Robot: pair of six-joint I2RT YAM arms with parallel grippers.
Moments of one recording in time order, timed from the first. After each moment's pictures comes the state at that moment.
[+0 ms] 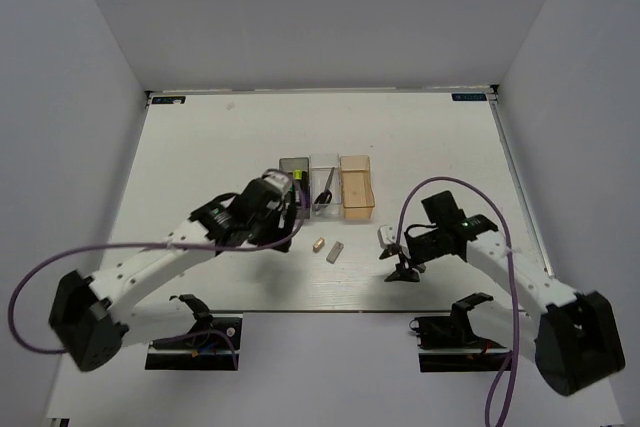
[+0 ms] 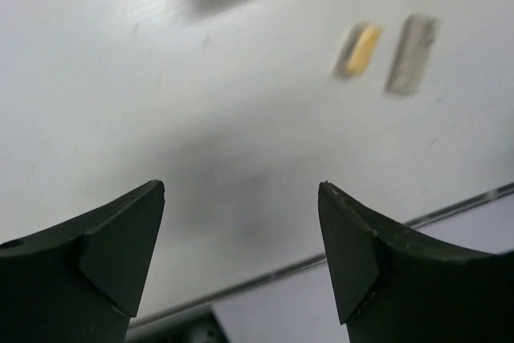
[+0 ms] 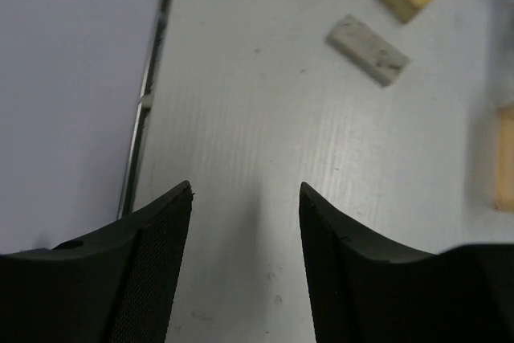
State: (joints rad) left arm -0.78 1.22 0.93 -0.68 -0.14 -0.39; right arm 0.40 0.99 0.54 -0.70 -0.95 -1.10
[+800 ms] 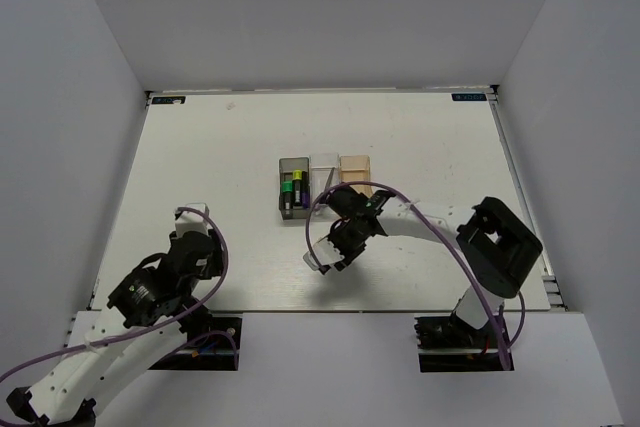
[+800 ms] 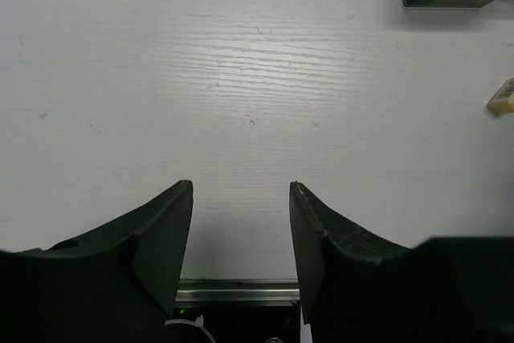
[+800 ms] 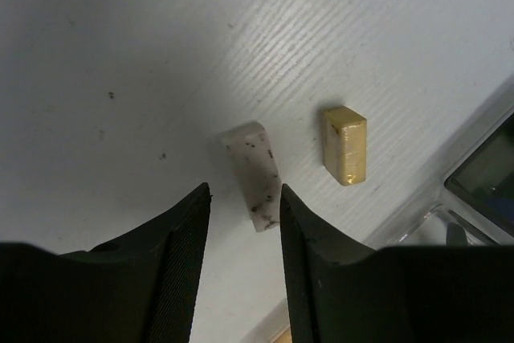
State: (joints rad) left arm -0.72 0.39 0.60 -1.02 -0.50 -0.55; right arm 0.92 1.66 0.99 -0.60 -0.45 -1.43
